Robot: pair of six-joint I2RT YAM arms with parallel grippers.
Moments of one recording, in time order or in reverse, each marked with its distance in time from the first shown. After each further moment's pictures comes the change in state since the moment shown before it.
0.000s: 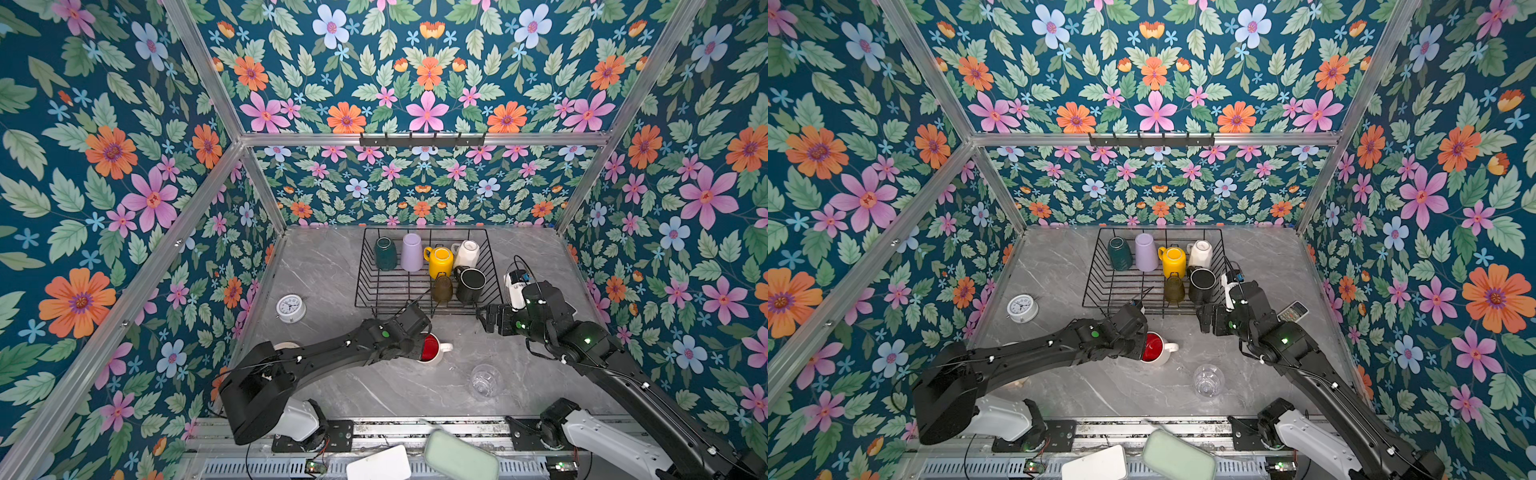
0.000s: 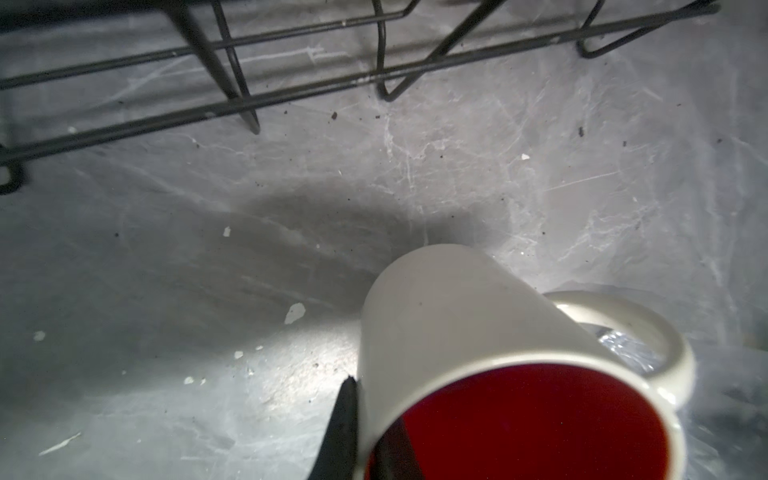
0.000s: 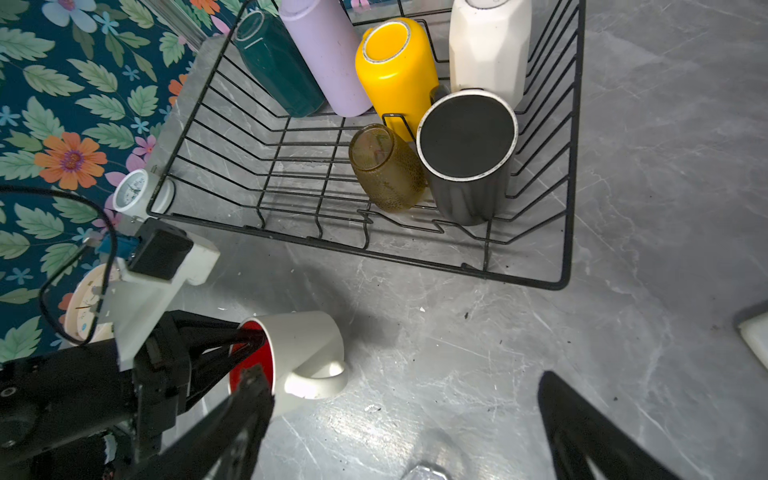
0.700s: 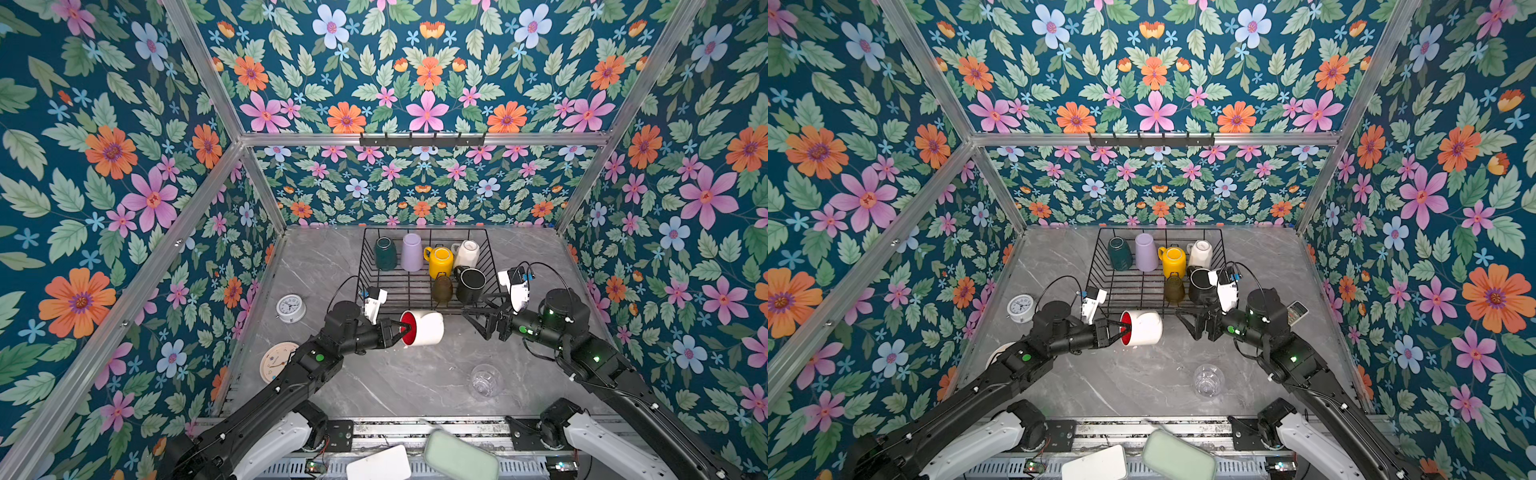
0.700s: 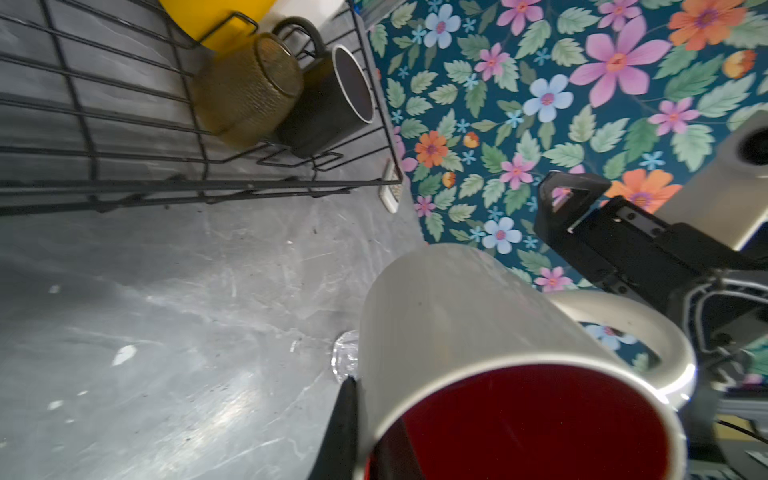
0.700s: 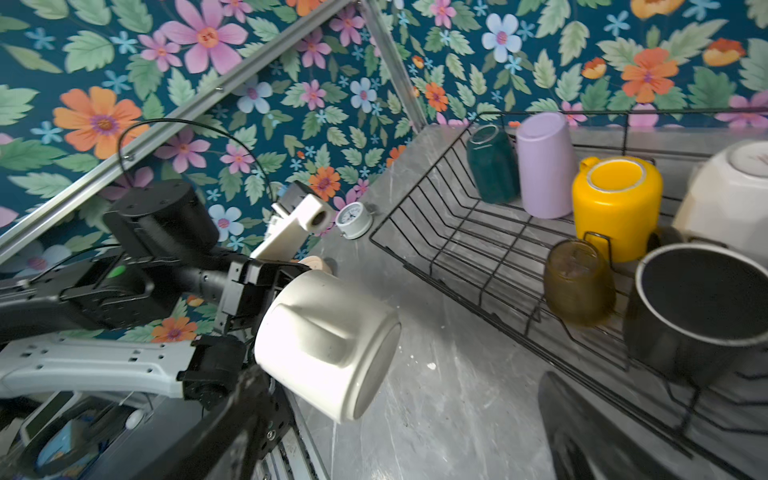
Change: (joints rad) left arm 0.357 -0.502 -0.348 0.526 0.670 -0.253; right arm 0.000 -0.118 -0.122 0.452 -0.444 -0.082
